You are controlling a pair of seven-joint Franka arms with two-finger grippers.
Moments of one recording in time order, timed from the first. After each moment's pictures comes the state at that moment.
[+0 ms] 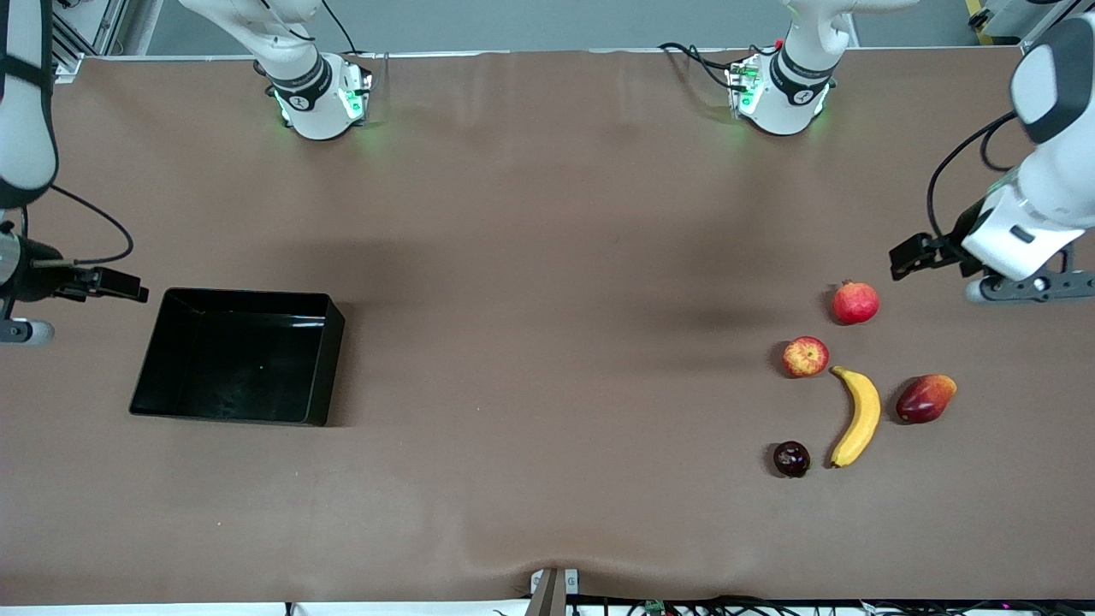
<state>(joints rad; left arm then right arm) -0.05 0.02 0.00 -1.87 0.04 1.89 -0.08 -0.17 0.22 -0.04 -1.68 0.02 1.76 -0.19</state>
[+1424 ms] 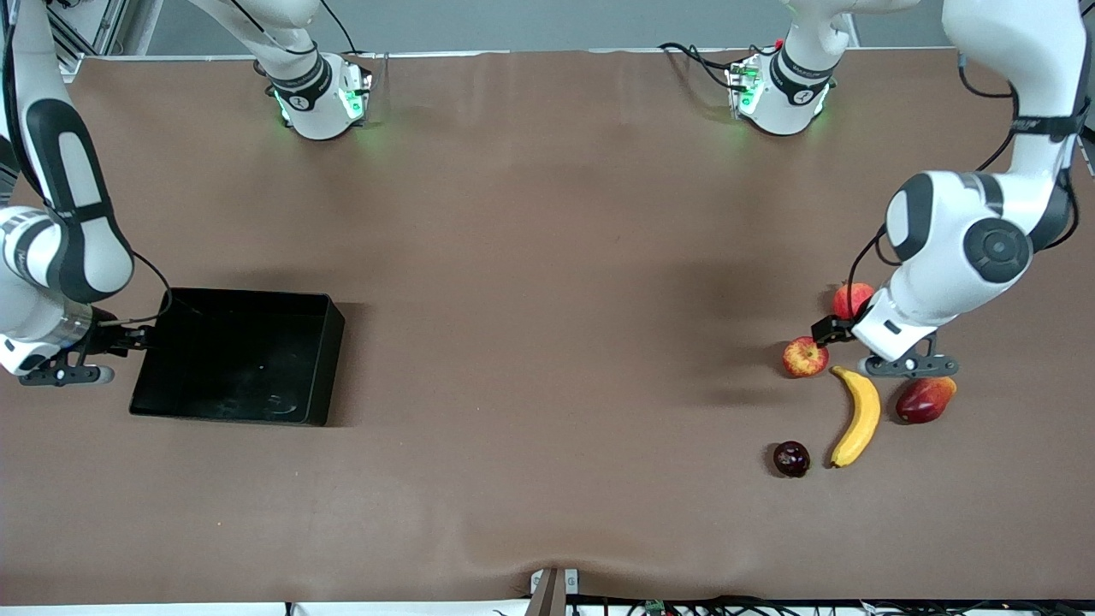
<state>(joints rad) -0.07 0.31 -0.02 -1.98 0.04 2.31 -0.08 -0.31 0.49 -0.04 -1.88 0.05 2.35 -0.42</state>
